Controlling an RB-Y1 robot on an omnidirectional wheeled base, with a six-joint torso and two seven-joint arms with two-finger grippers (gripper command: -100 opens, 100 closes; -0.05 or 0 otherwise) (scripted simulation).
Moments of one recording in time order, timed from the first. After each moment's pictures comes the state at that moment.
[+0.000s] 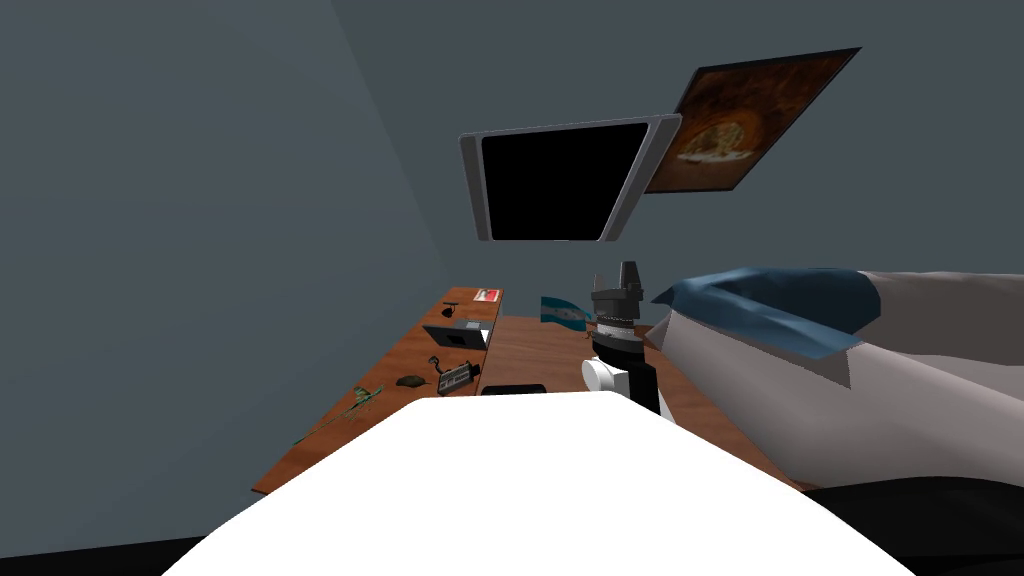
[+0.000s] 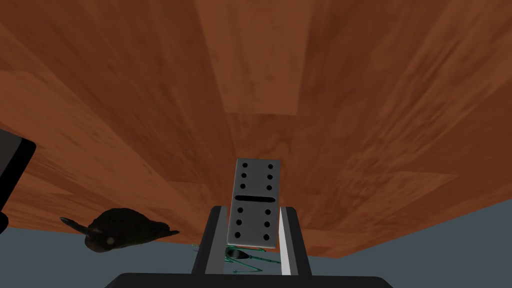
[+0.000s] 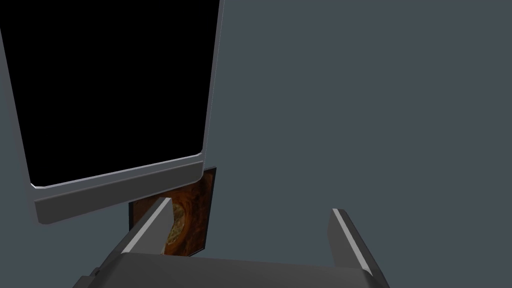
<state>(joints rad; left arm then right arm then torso) 0.27 0.12 0.10 -0.75 -1.16 0.49 0.76 0.48 0.01 0.03 -2.39 -0.03 -0.45 0.16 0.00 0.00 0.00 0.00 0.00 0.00</state>
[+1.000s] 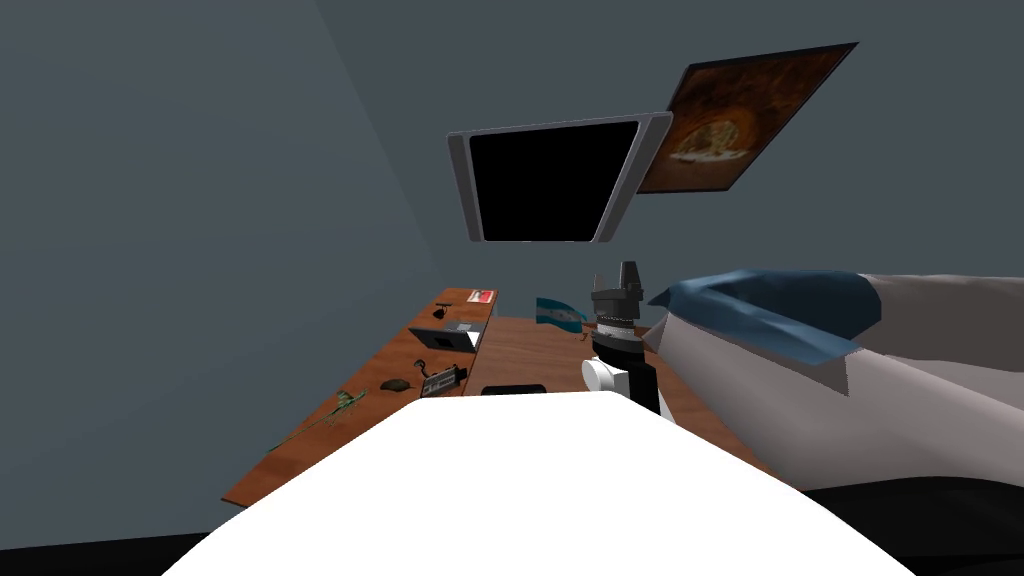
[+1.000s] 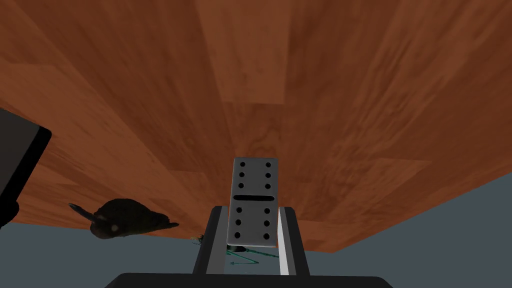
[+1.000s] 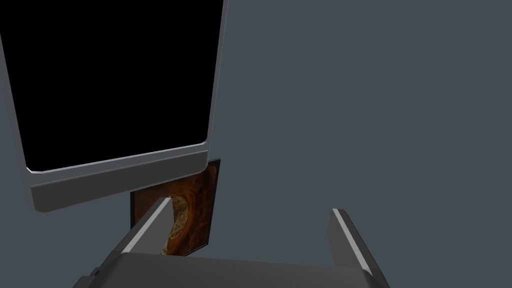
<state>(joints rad) 0.31 0.26 0.13 -0.75 -1.00 0.37 0.67 0.48 0.01 0.03 -2.39 -0.03 -0.45 0.16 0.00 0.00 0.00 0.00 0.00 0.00</state>
